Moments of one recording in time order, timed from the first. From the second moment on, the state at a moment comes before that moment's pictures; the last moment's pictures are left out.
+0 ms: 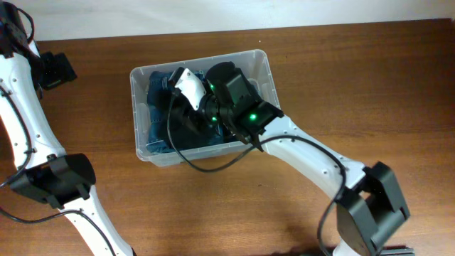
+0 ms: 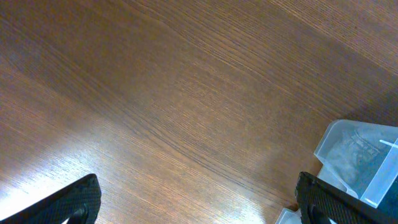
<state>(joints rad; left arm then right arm) 0.33 2.32 2.73 -1.68 -0.10 -0.16 0.64 1.82 1.41 -0.10 -0.51 -0.12</state>
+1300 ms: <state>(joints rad) 0.33 2.32 2.73 -1.68 -0.10 -0.16 0.56 2.05 1.50 -0.24 -0.53 -0.01</state>
